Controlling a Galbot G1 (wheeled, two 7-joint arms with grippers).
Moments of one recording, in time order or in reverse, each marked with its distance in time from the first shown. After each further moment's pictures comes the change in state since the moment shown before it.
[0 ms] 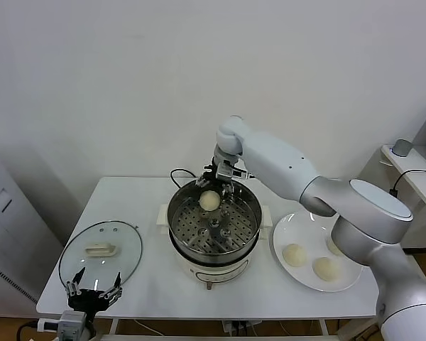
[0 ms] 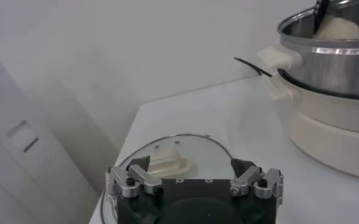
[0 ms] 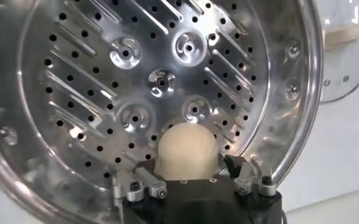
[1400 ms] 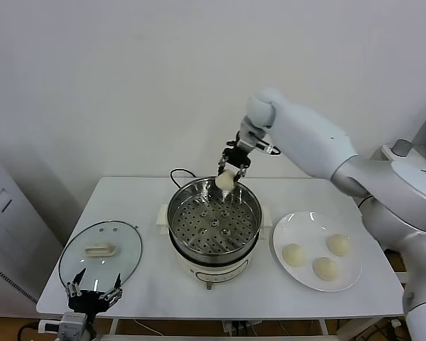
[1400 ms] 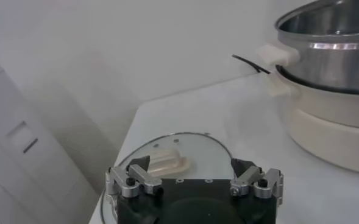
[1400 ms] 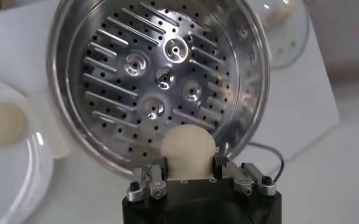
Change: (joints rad) left arm 0.006 0.000 0.003 0.003 0.012 -0.009 -0.001; right arm 0.106 -0.077 -0.015 -0.016 0.246 -0.069 -0.104
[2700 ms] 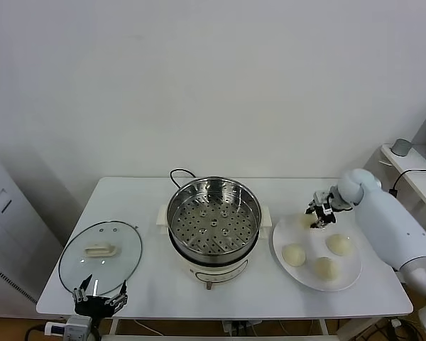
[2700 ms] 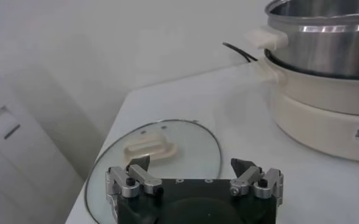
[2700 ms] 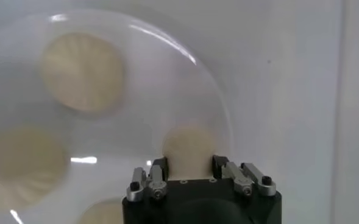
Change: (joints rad) left arm 0.008 0.000 0.015 0.031 -0.018 0.007 0.011; right arm -0.579 -0.404 0.638 0.102 -0.375 -0.609 0.134
